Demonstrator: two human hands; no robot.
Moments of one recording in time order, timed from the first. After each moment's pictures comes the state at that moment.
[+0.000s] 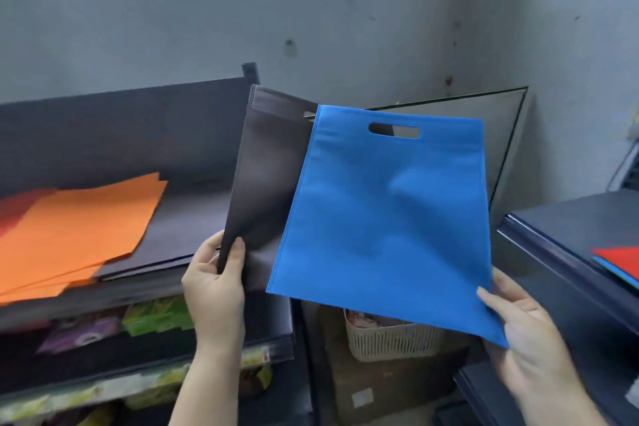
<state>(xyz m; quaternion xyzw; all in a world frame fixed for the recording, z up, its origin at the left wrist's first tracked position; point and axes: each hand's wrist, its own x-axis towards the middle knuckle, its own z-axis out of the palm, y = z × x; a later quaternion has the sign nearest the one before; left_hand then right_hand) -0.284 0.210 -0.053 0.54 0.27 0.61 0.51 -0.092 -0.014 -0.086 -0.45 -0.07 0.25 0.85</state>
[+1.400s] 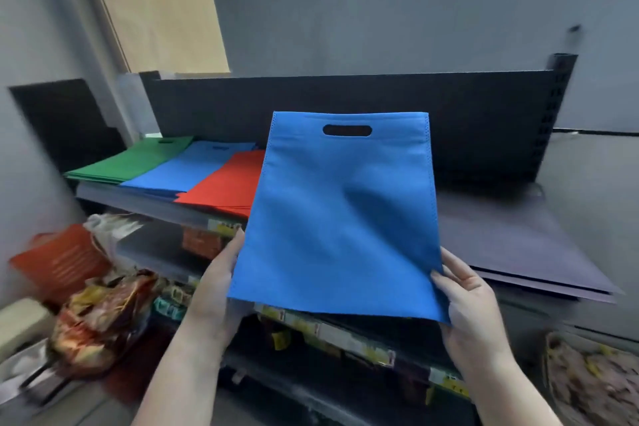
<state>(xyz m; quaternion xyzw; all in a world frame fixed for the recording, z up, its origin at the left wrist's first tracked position) -0.599 0.334 -0.022 0.42 0.31 0.52 0.67 -0.339 0.278 -0.063 -0.40 -0.27 0.48 0.73</state>
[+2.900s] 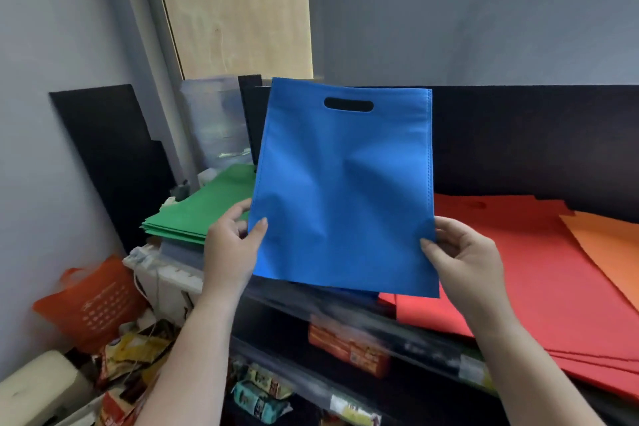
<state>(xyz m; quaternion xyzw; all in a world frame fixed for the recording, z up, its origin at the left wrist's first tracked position) -0.953 0.732 -0.015 0.59 0.49 0.59 0.26 -0.695 0.662 -0.025 -0.54 -0.52 0.19 0.63</state>
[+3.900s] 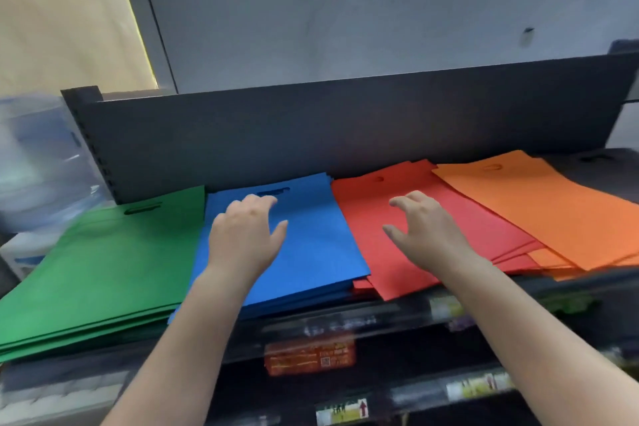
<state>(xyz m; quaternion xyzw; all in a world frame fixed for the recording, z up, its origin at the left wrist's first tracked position) -0.898 0.802 0.007 0.89 0.39 0.23 -0.03 -0.705 0.653 -0.009 -0.85 -0.47 -0.09 0.24</state>
